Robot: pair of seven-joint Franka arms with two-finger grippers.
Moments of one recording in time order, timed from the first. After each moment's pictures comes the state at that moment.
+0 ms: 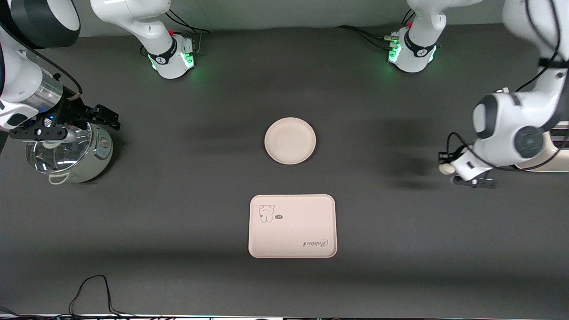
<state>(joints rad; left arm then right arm) 0.09 0.18 -0.06 -2.07 0.02 2.04 0.14 0.16 -0.13 -0.10 -1.90 0.00 1.70 0.13</state>
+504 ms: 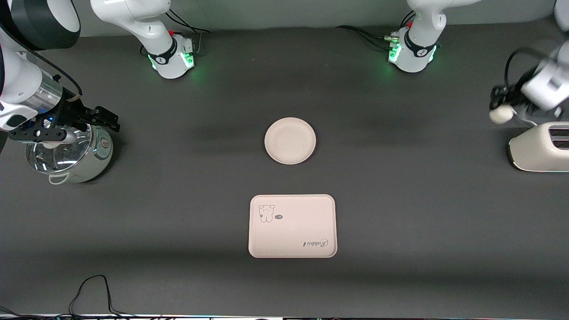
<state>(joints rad) 0.12 -0.30 -0.04 -2.02 0.02 1.59 0.14 0.17 -0.12 -0.10 -1.90 0.00 1.71 0.13</state>
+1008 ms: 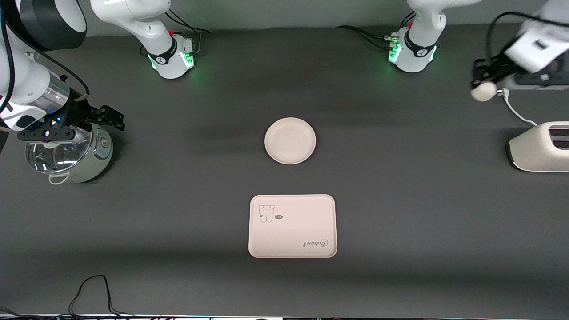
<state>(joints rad) 0.08 -0.35 -0.22 -2.06 -0.09 1.64 -0.14 0.18 -0.13 -0.10 -1.91 0.00 1.72 0.12</state>
